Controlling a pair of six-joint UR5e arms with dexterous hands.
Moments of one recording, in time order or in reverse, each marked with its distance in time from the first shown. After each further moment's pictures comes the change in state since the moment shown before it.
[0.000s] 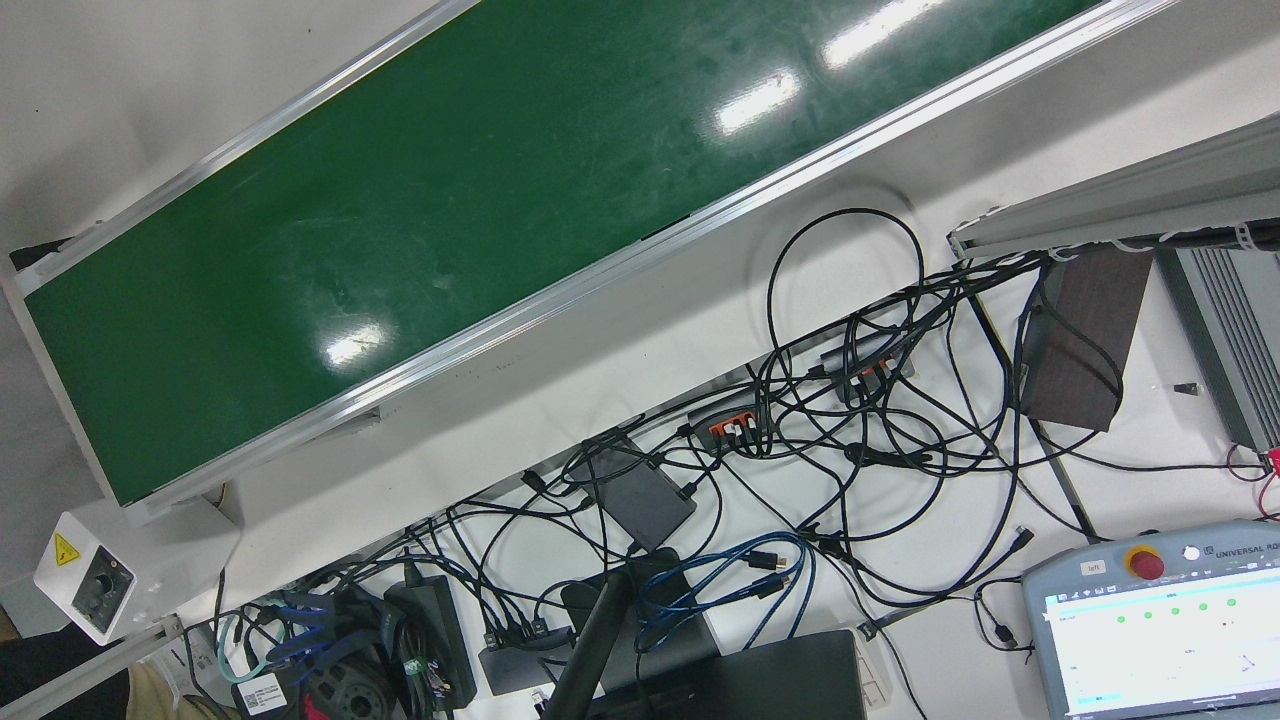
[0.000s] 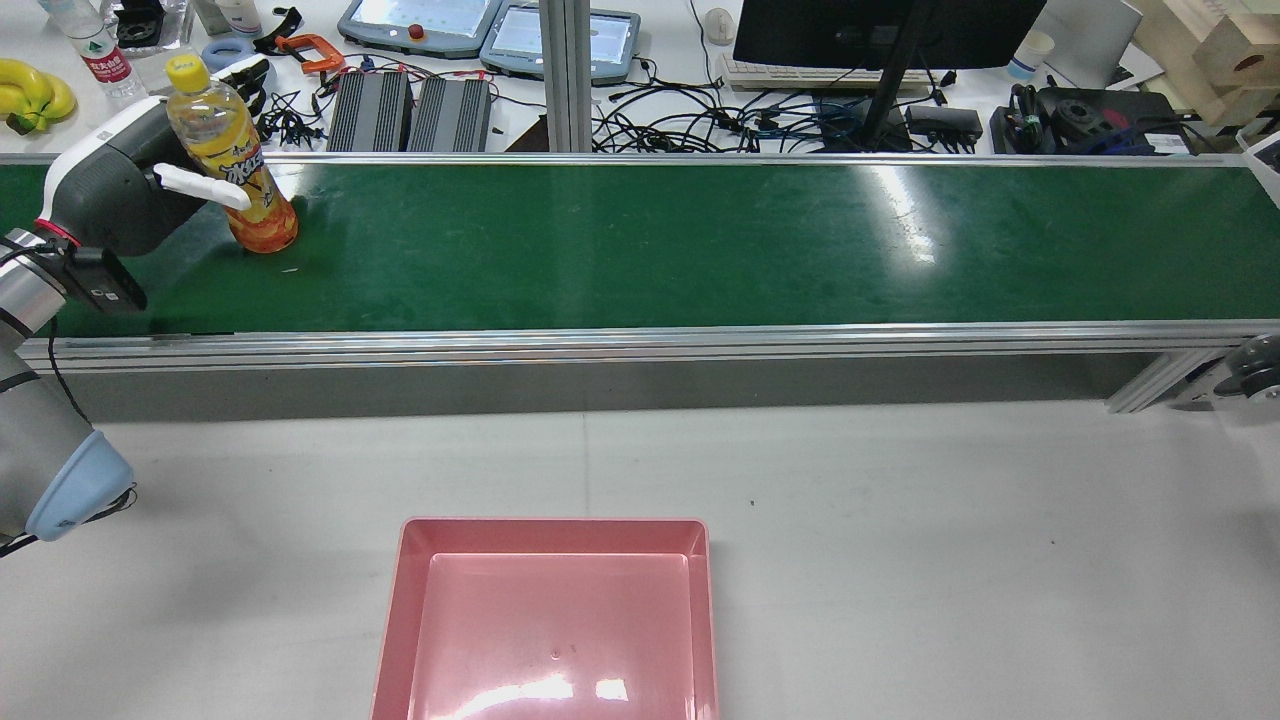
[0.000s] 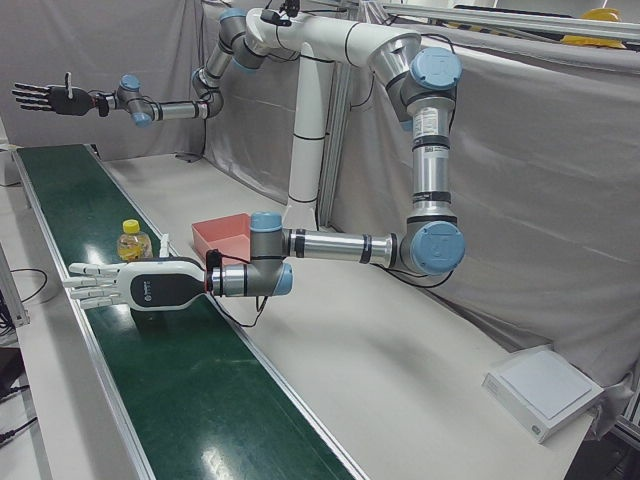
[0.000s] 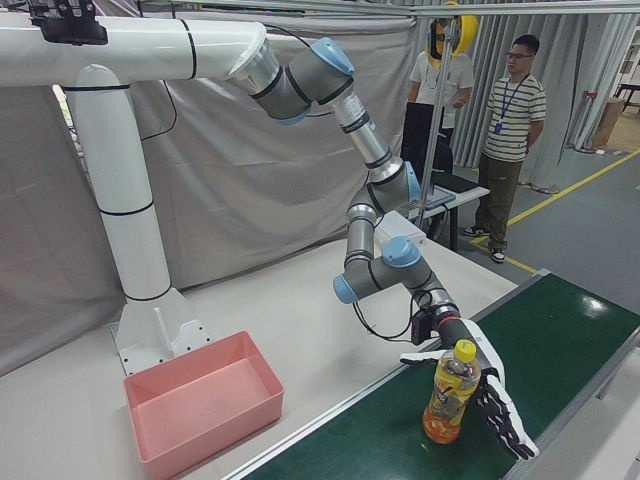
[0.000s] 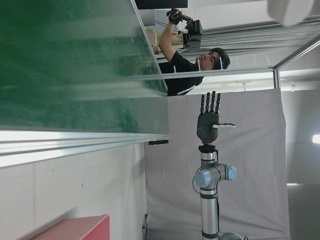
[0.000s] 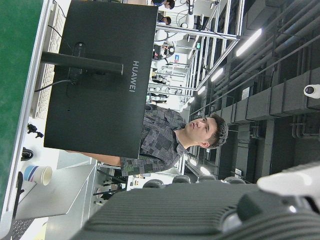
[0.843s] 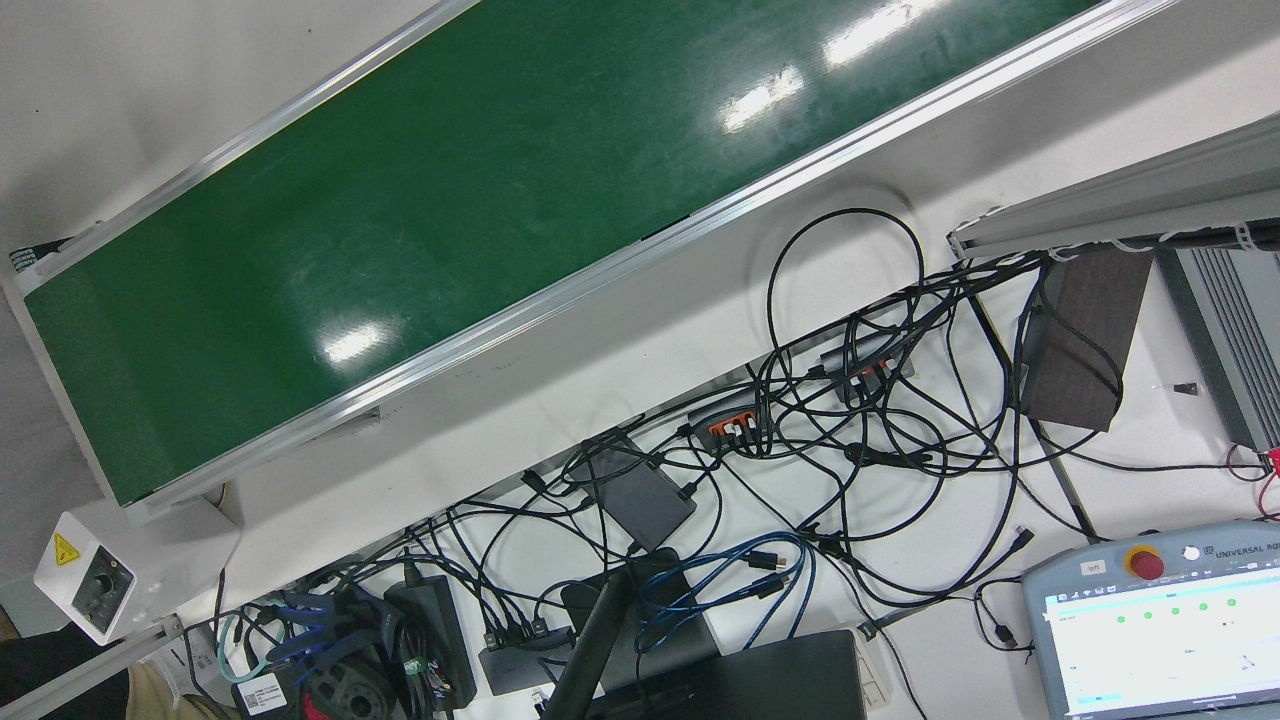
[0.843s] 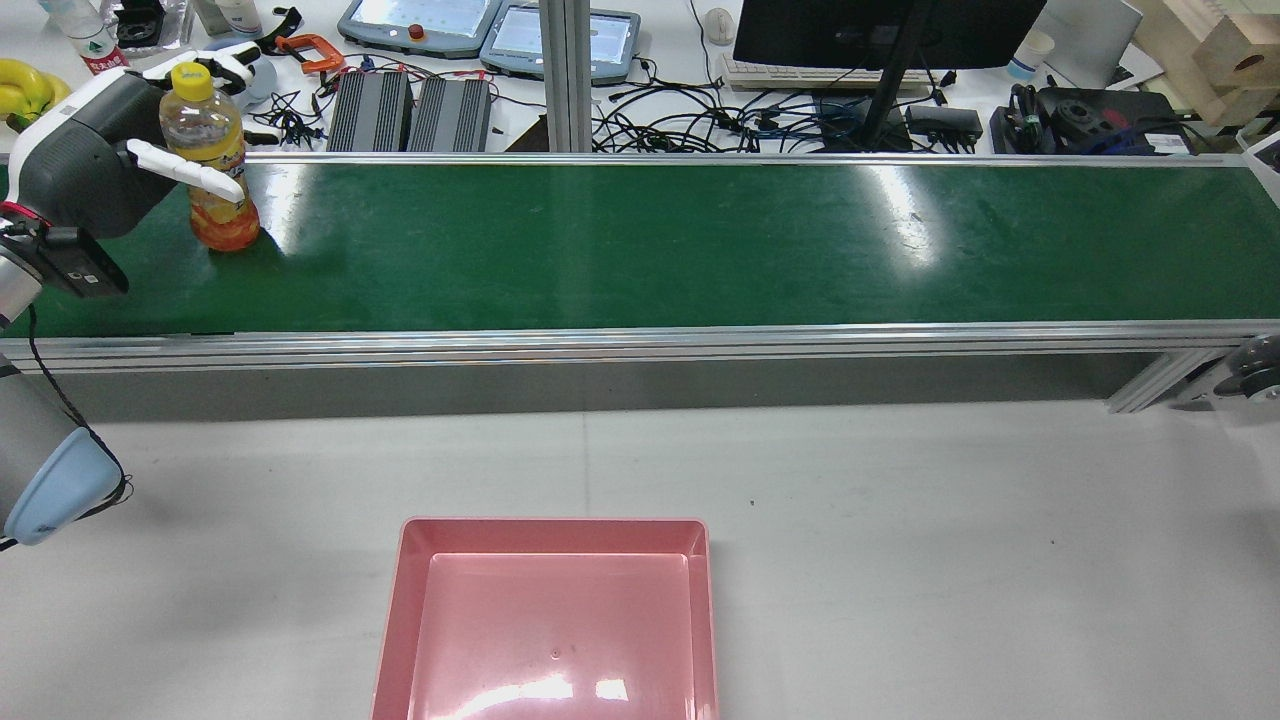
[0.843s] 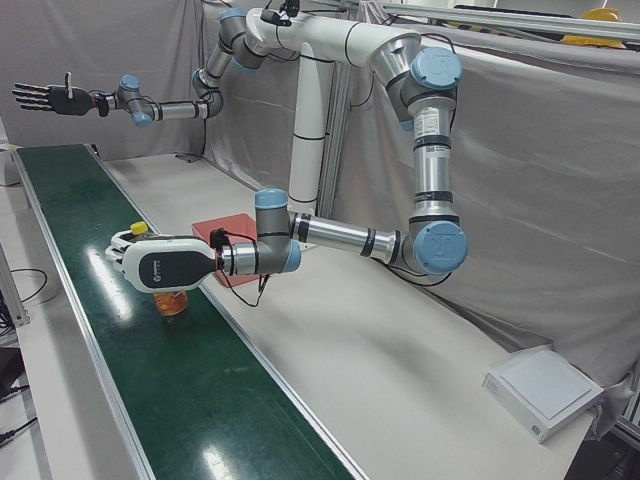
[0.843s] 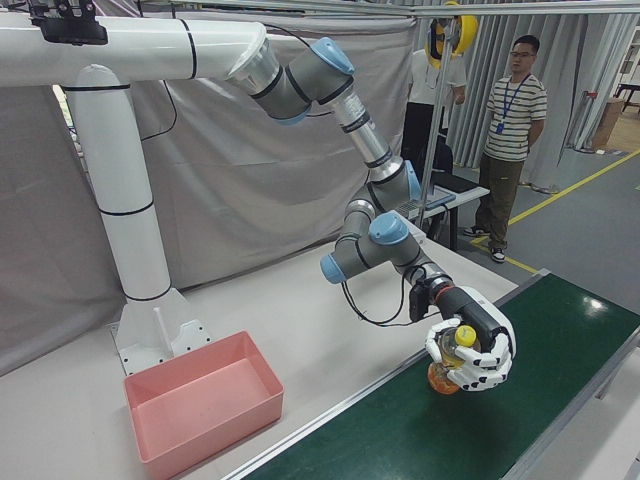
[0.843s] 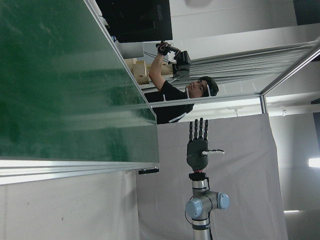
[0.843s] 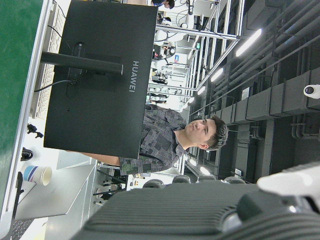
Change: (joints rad) left arm -0.006 0.009 -0.227 0.286 -0.153 0.055; right arm 0.000 0.000 0.000 0.001 0.000 0.000
